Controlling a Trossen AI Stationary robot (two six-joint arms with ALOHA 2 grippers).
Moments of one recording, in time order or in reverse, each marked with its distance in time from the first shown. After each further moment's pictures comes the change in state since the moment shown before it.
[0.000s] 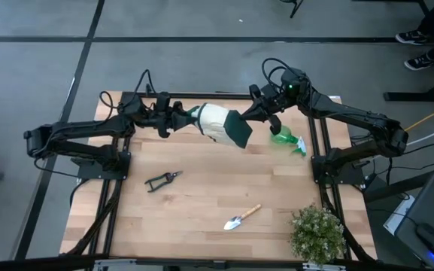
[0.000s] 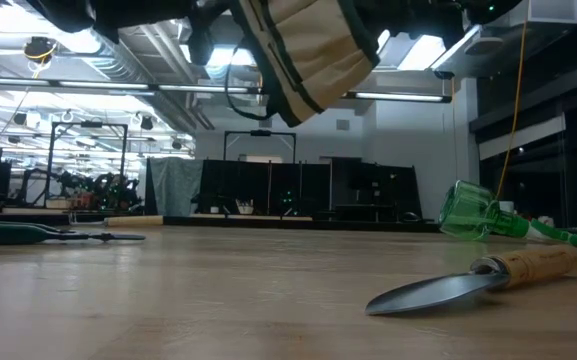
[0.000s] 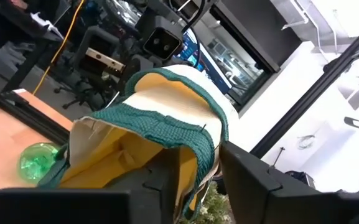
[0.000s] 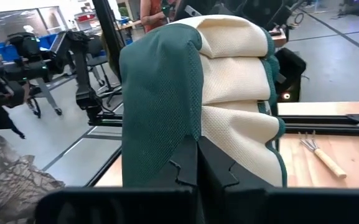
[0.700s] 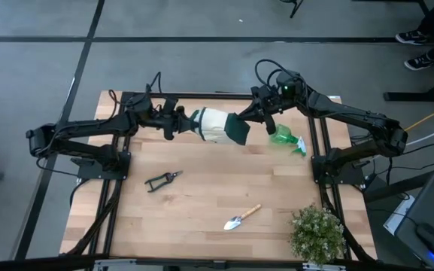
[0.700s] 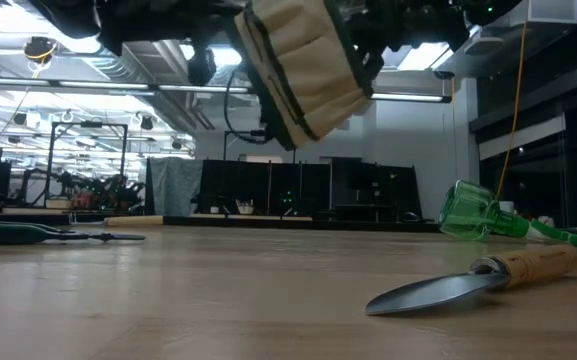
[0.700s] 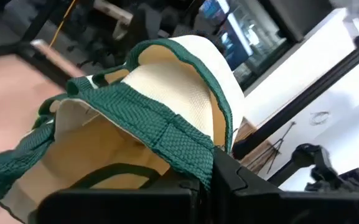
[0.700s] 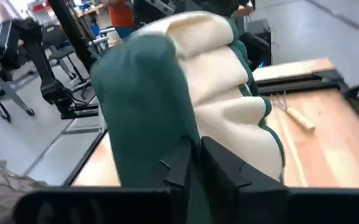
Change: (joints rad) left arm 0.036 0.039 0.000 -0.146 0.102 0.031; right arm 0.000 0.007 0.000 -0.139 0.132 0.025
